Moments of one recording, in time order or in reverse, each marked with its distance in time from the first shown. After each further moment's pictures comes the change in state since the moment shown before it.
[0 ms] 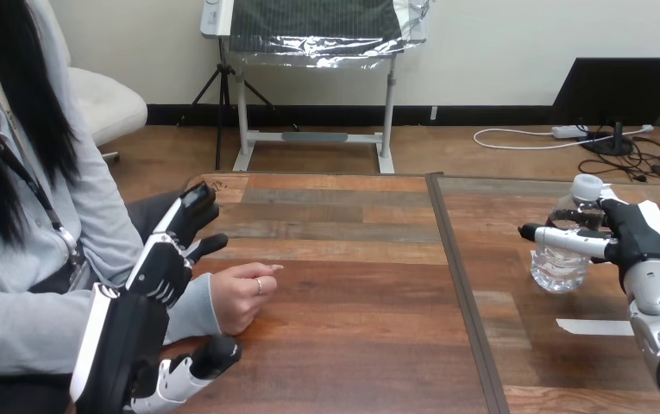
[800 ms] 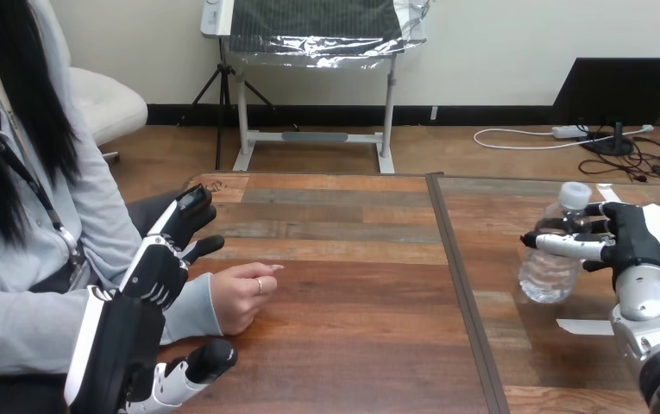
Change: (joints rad) left arm 0.009 0.000 0.003 -0.003 -0.028 -0.011 -0.021; right arm 0.010 0.043 -0.019 0.000 0.022 -0.004 -0.132
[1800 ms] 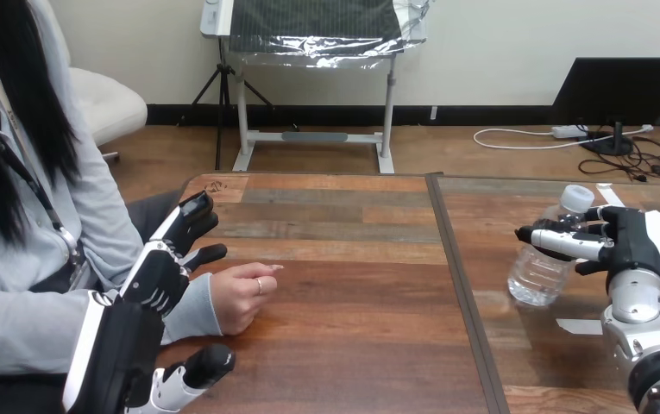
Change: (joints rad) left arm 0.033 0.006 0.000 -0.040 0.007 0.029 -0.002; right arm 0.007 0.033 -0.057 0.000 0.055 -0.019 -0.033
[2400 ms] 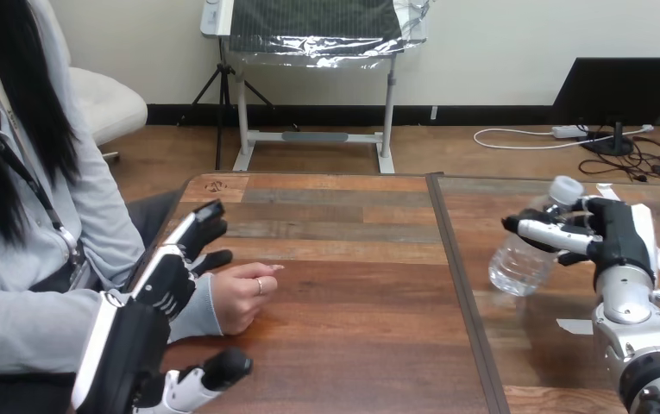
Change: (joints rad) left arm 0.002 0.013 0.004 -0.002 0.048 0.025 0.006; right arm 0.003 0.023 -0.014 0.000 0.028 -0.074 0.030
